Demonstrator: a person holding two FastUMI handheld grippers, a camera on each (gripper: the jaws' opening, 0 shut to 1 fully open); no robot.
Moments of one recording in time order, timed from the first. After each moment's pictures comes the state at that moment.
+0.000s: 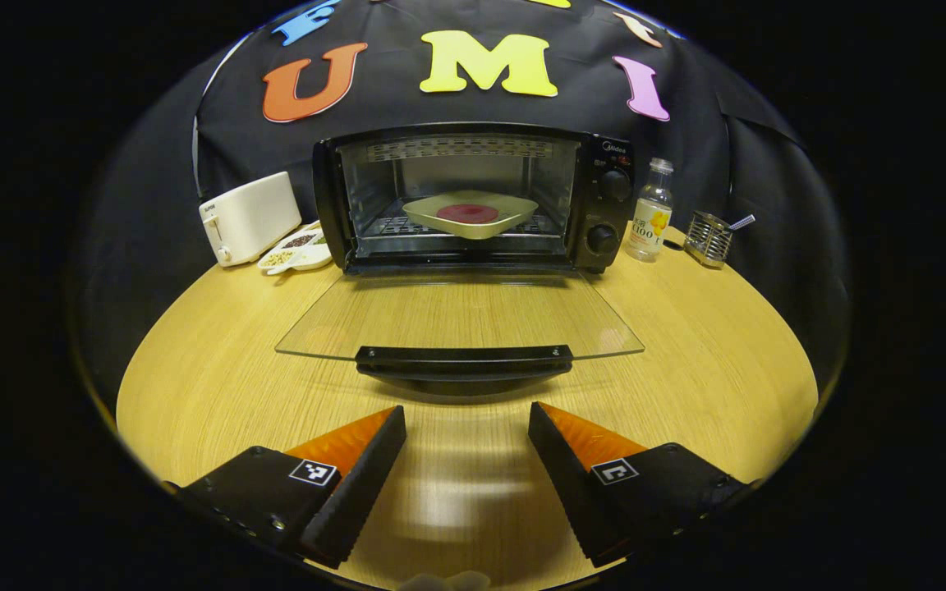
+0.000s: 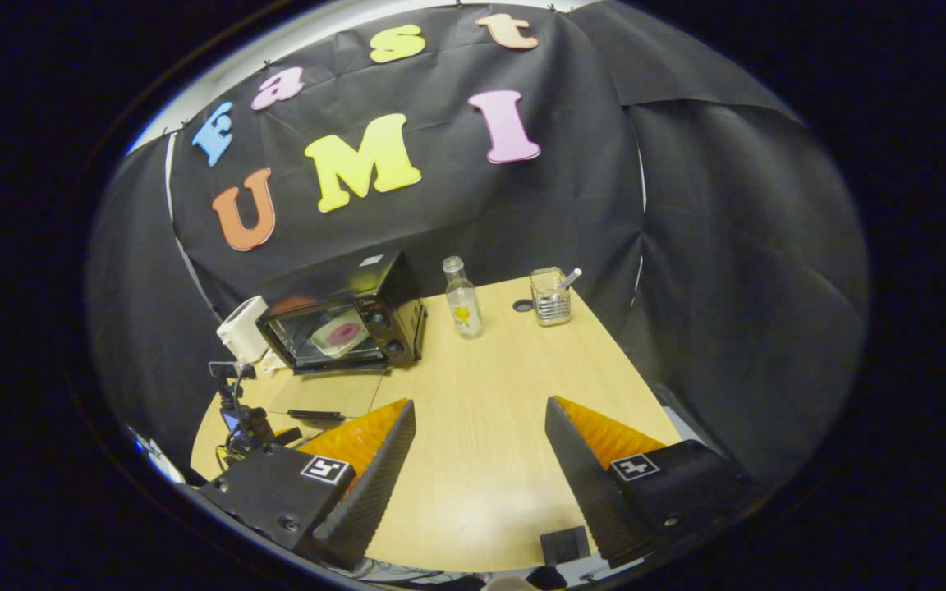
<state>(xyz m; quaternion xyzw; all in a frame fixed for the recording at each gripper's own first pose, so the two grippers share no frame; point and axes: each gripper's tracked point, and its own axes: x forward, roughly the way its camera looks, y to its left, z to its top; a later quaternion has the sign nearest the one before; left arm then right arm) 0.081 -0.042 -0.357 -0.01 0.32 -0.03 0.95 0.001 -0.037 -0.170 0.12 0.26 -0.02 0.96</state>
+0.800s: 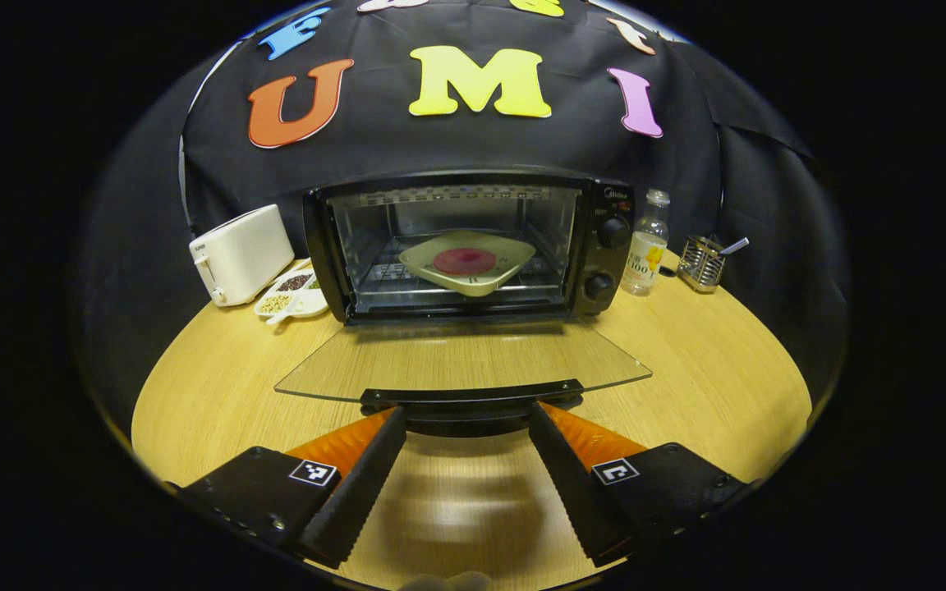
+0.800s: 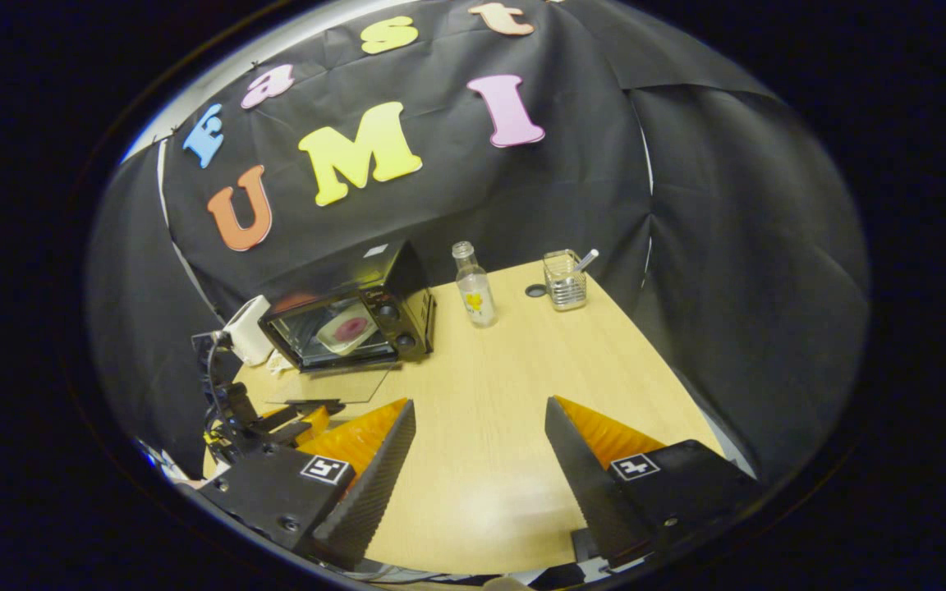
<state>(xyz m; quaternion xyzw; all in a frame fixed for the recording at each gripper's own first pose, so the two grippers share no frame) 0.114 -0.034 -0.299 0.00 0.28 -0.05 0.96 0.018 -0.013 -0.188 0.14 0.28 -0.01 0.95</state>
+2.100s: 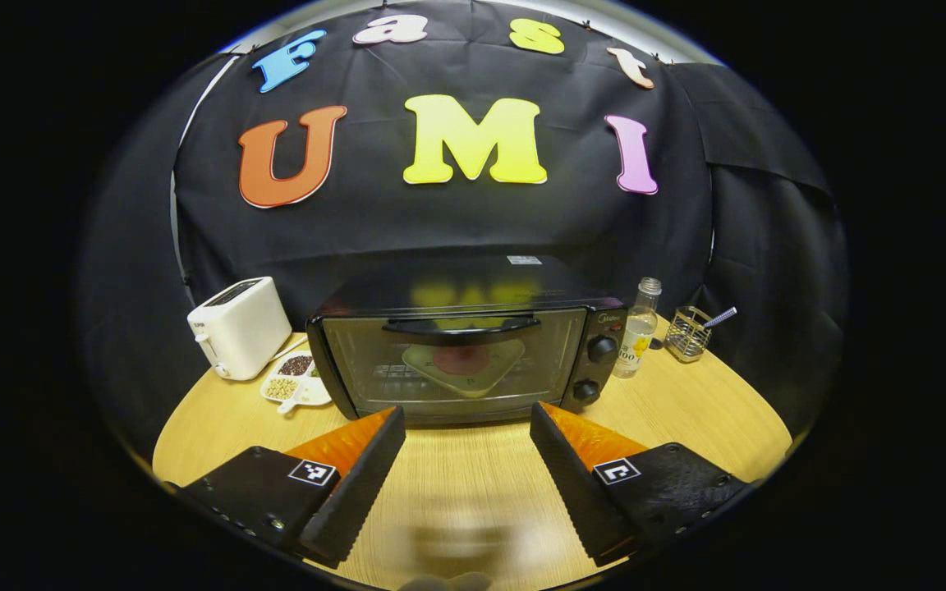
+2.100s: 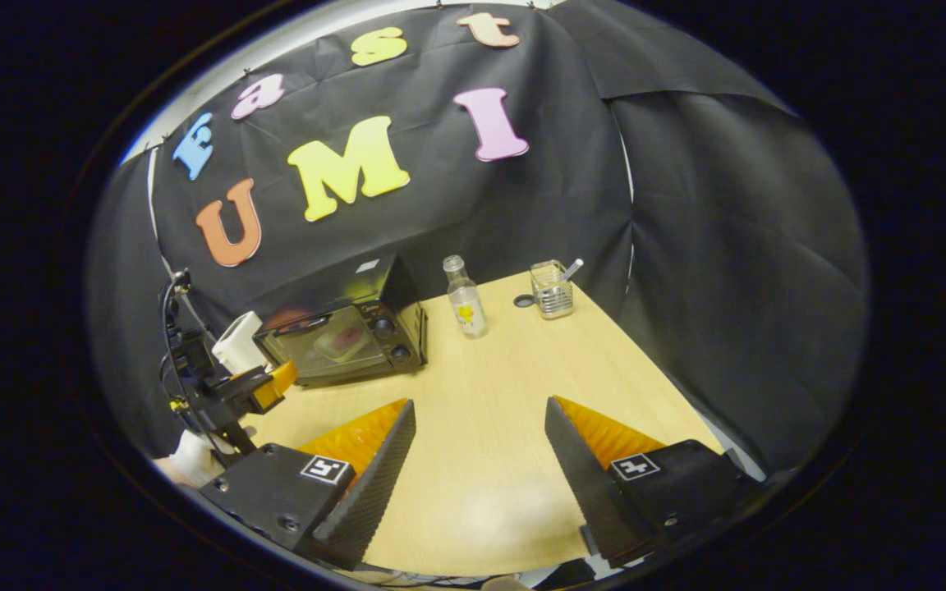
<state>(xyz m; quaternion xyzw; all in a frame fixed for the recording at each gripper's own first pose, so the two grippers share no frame) 0.151 -0.028 -0.206 0.00 0.20 -0.06 0.98 -0.002 -0.003 -0.169 0.15 0.25 -0.05 0.96</state>
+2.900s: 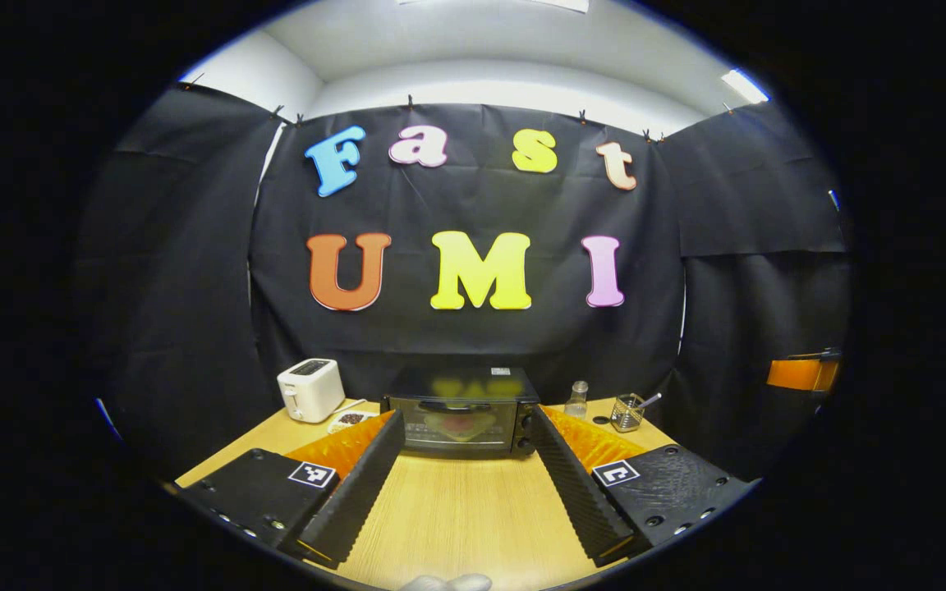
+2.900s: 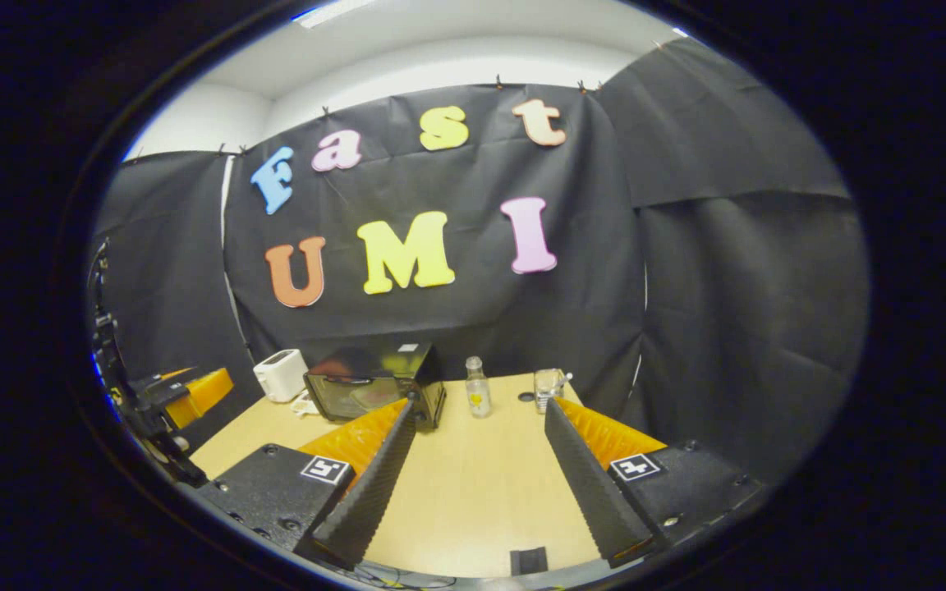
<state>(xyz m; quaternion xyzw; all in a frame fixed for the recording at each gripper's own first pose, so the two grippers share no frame) -0.081 -0.048 -0.005 -0.02 0.02 0.00 1.00 -0.106 -0.054 -0.024 0.05 0.07 0.02 1.00</state>
